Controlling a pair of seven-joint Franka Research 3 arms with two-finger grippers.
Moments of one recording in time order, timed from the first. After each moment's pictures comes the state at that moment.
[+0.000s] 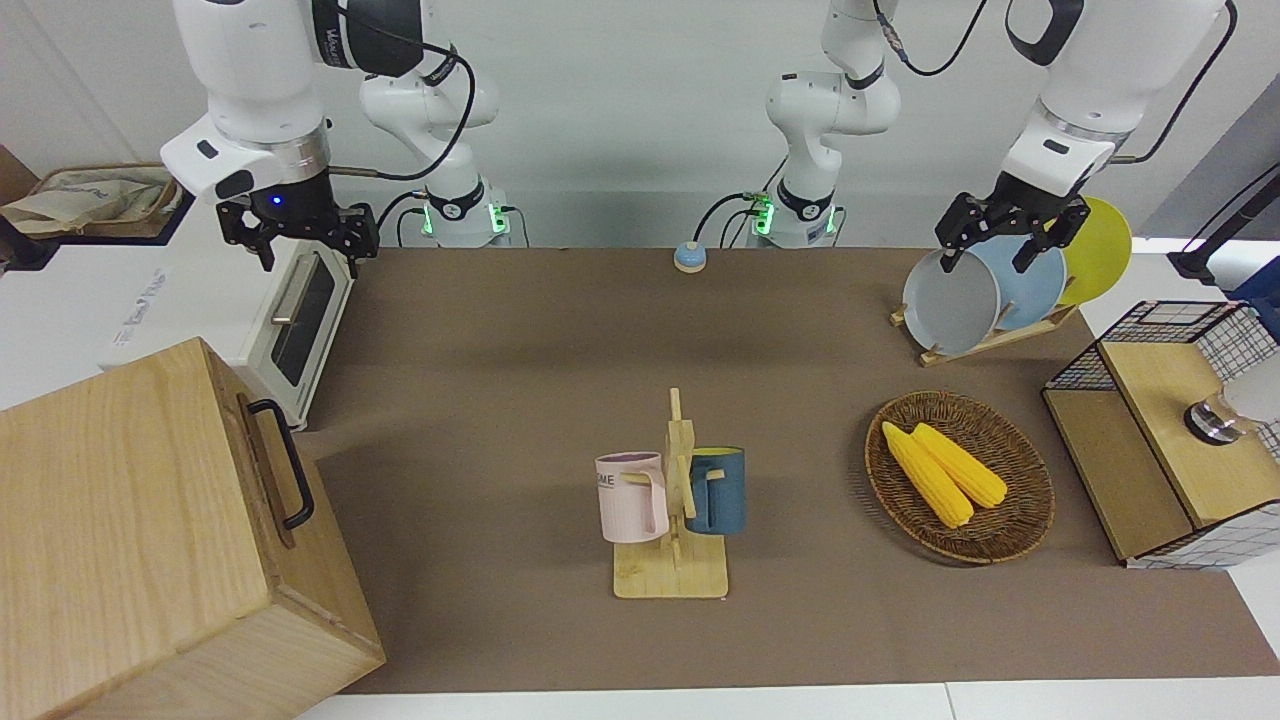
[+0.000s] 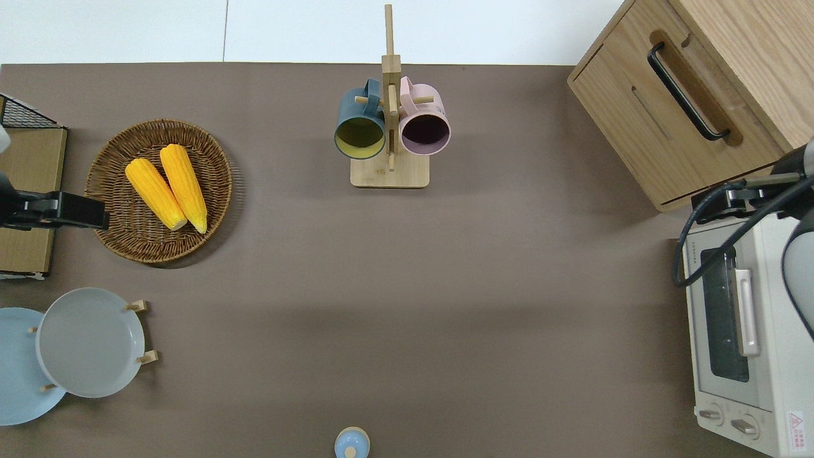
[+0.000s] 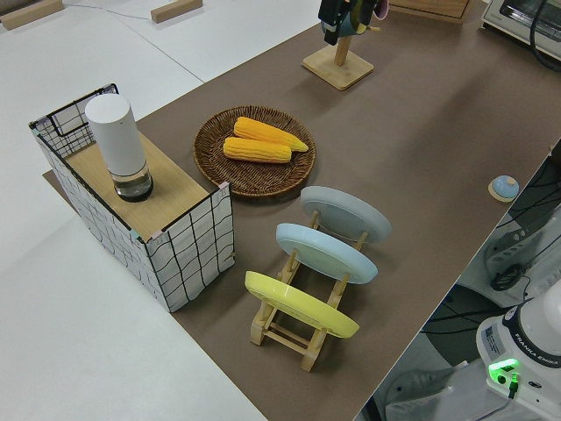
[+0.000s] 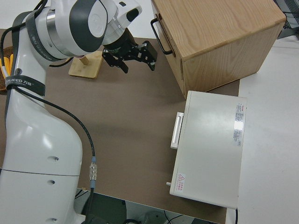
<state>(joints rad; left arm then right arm) -0.15 0.04 0.15 -1.49 -0.02 1.56 0.05 0.07 0.13 0.03 -1.39 -0.27 1.45 0.02</state>
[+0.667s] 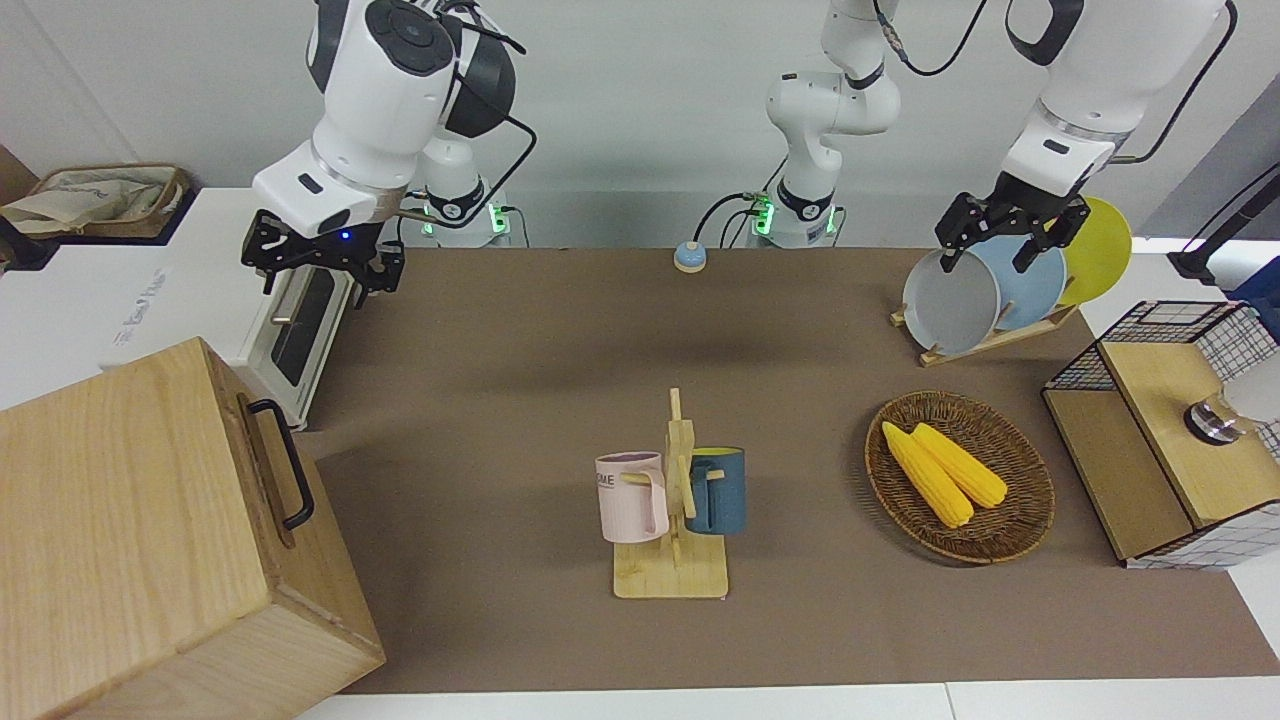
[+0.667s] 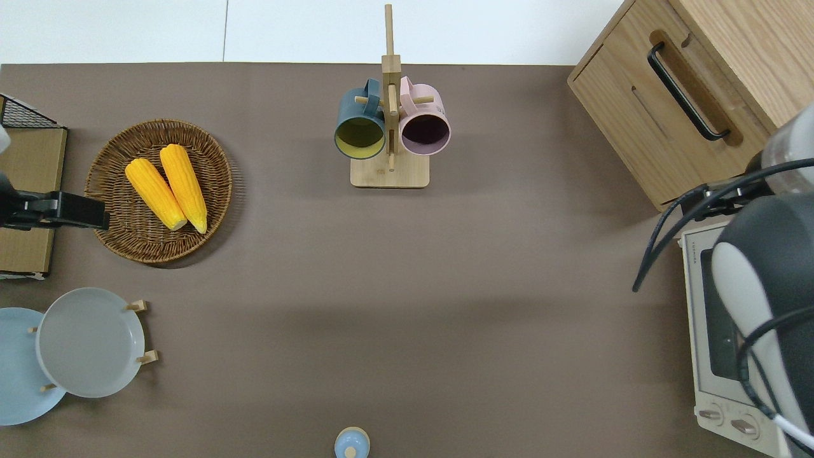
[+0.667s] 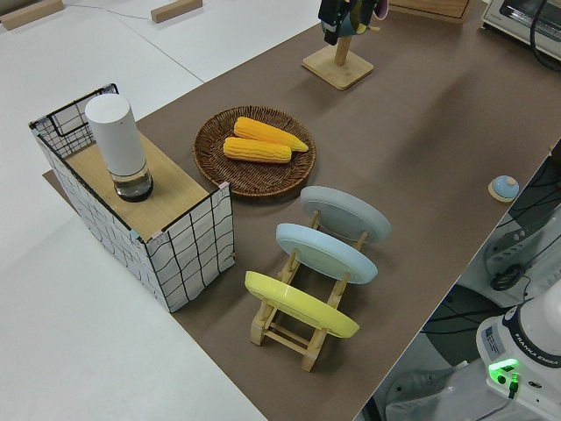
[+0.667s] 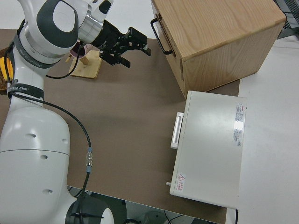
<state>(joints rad) -0.15 0.04 0.15 -1.49 -0.02 1.56 0.05 0.12 0.20 0.14 -1.39 -0.63 1.50 0.02</state>
